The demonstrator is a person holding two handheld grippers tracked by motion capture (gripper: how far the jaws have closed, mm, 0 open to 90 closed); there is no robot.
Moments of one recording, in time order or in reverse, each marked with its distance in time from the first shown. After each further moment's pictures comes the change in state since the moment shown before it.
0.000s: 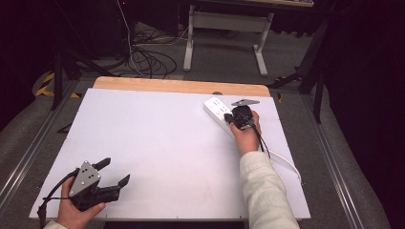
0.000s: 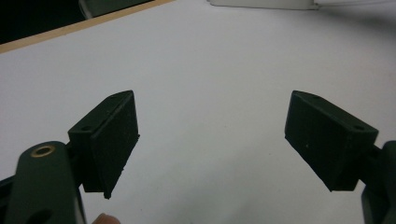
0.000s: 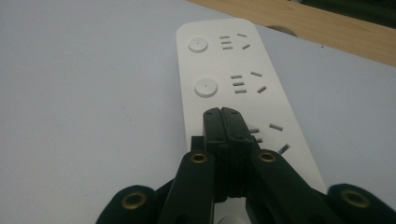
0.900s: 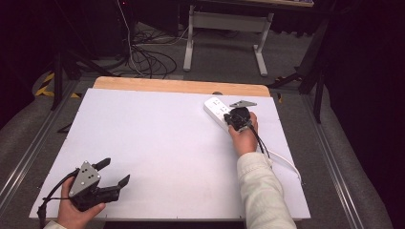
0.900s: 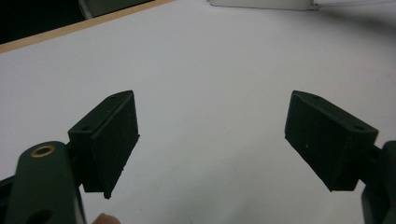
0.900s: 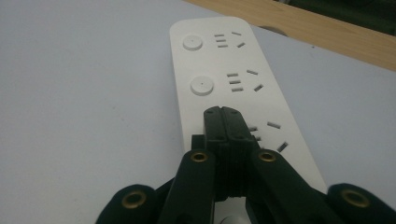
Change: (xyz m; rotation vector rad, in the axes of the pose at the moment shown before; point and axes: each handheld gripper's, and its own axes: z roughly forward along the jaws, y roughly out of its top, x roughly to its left) left arm 0.000 0.000 0.000 -0.001 0.001 0.002; right arm 0.008 -0.003 0.003 -0.008 -0.063 -0.011
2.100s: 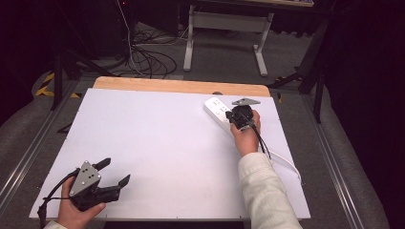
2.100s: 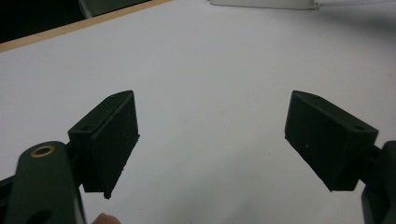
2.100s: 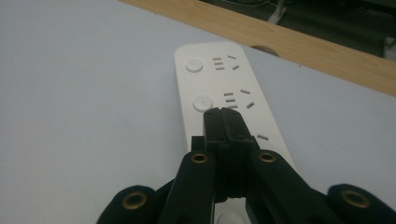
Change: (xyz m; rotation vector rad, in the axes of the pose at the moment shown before) left arm -0.001 0.000 0.001 0.003 0.001 -0.004; right arm 0.002 0.011 -0.020 -0.037 -0.011 -0.005
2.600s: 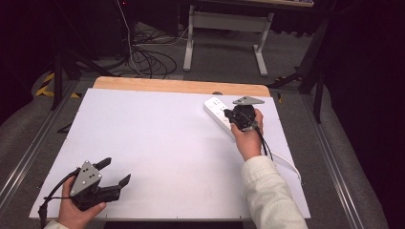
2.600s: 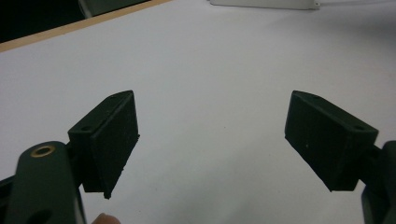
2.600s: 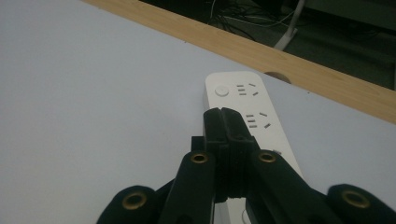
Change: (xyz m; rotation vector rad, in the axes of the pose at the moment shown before) left arm 0.000 0.001 0.001 -0.002 0.002 0.000; right arm 0.015 0.014 -0.035 -0.060 0.054 -0.031
